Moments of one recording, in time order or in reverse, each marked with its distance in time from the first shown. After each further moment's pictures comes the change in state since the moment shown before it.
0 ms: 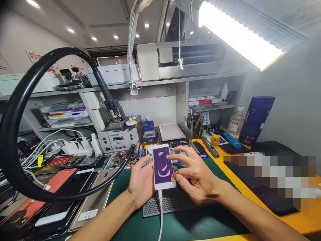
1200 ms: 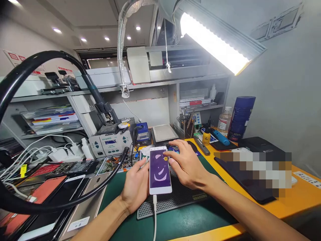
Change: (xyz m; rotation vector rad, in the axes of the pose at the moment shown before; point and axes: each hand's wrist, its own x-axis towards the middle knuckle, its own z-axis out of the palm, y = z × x) left_hand -0.002 -0.006 0.000 0.074 -0.069 0.021; right_hand -0.001 0.012 0.008 -0.151 0.096 0.255
